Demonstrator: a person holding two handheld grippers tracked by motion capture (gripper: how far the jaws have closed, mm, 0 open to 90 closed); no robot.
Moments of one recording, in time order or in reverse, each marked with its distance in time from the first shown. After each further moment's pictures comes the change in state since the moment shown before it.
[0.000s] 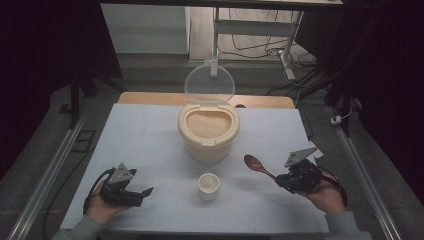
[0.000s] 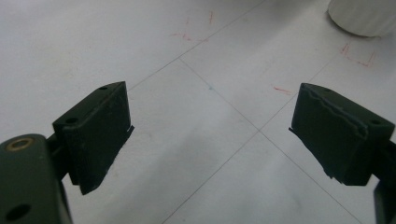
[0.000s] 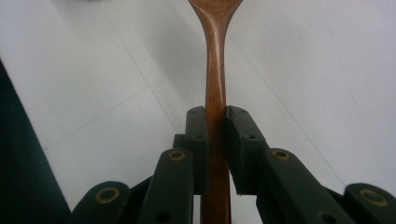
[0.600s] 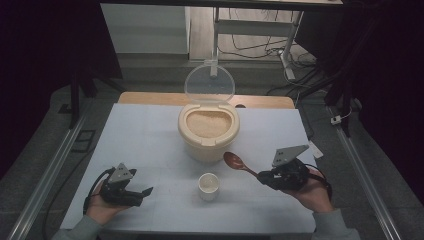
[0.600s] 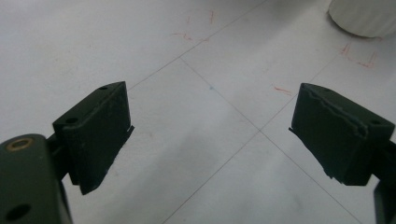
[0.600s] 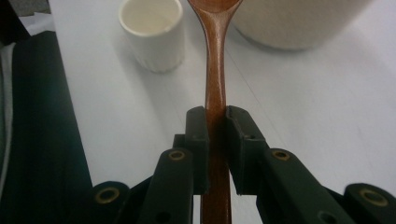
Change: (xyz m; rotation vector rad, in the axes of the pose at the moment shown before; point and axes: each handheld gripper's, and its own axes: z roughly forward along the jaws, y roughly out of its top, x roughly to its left) left arm 0.001 0.000 0.000 0.002 -0.004 -0.004; right arm 0.034 0.045 -0.007 -0.144 0.080 -0.129
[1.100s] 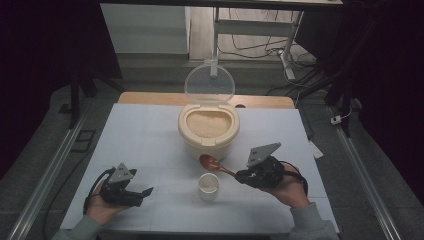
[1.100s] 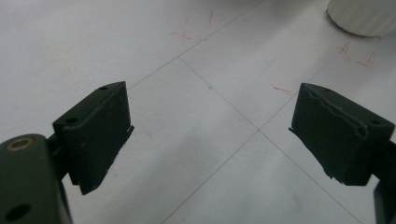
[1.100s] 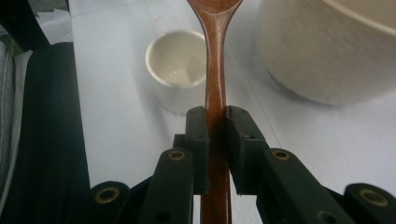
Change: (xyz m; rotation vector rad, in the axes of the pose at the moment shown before) left arm 0.000 0.000 0.000 0.001 -0.002 0.002; right arm 0.017 0.041 0.038 -0.007 0.057 -0.092
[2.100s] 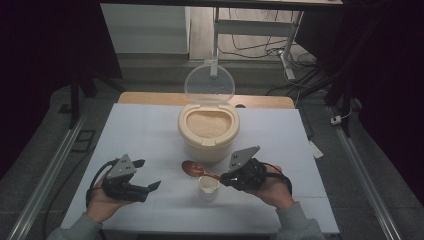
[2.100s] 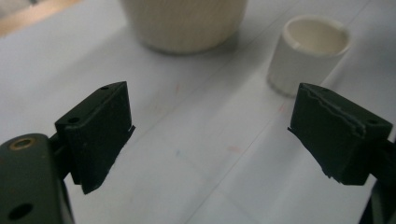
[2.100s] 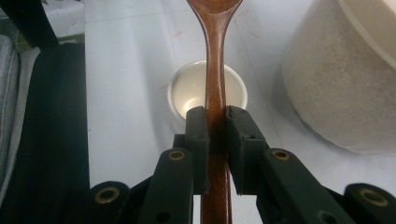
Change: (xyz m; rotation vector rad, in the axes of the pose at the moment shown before) left arm -0.025 0.058 -0.032 -0.117 -0.073 0.114; right arm 0.016 0.027 0.026 0.008 0.027 -0.092
